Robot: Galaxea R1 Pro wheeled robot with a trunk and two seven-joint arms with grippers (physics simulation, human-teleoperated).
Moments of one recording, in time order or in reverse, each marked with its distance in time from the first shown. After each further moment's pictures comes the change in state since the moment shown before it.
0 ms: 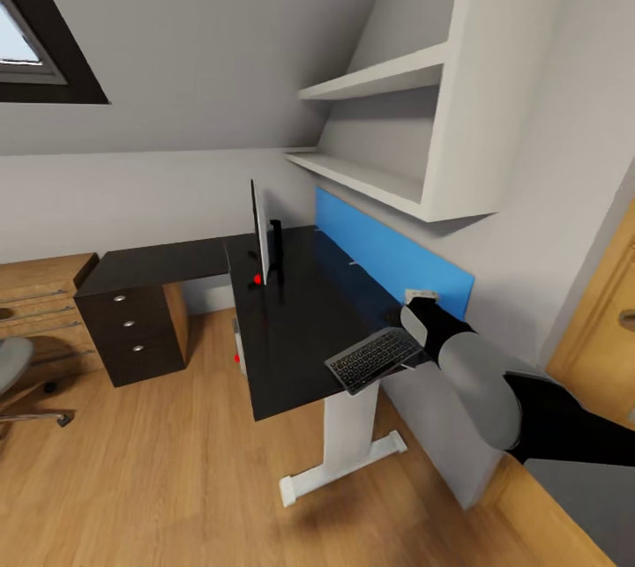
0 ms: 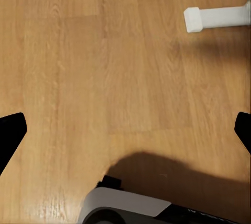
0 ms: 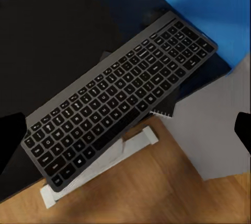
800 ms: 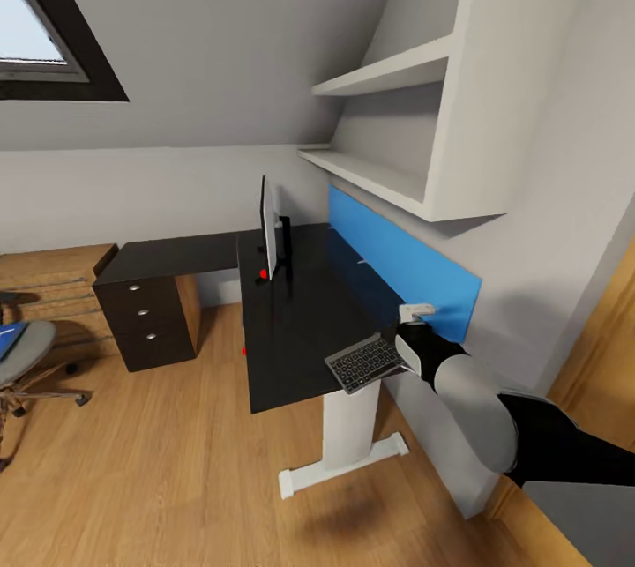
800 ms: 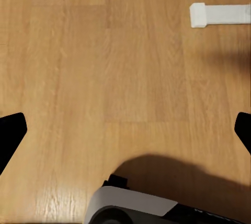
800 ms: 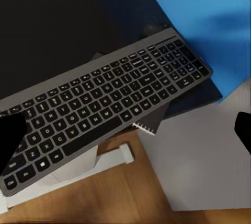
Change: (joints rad) left arm 0.000 0.012 0.002 0.001 0.006 -0.004 0.002; right arm 0.074 0.014 -0.002 0.044 0.194 -0.168 -0.003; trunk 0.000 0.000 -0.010
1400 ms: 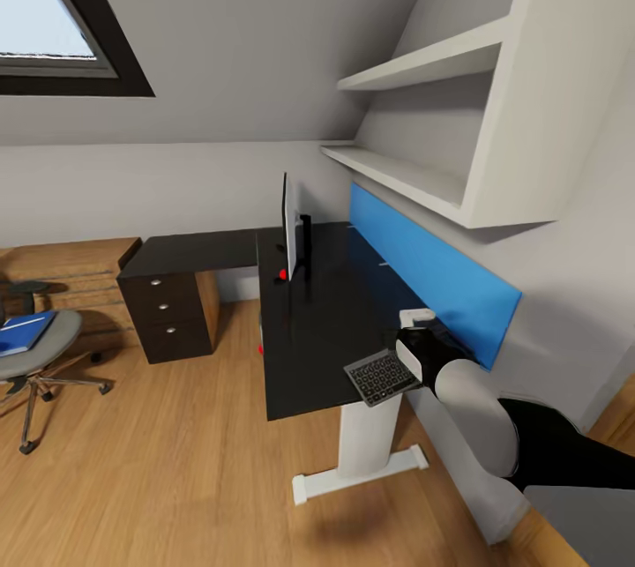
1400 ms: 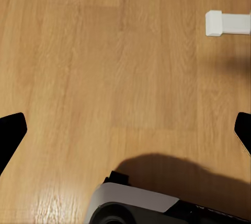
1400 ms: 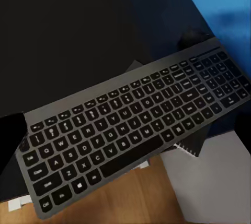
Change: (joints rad) left arm 0.000 0.000 -0.001 0.000 -0.001 -0.001 0.000; right arm 0.015 -0.003 0.001 0.006 0.003 0.004 0.003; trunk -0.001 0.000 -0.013
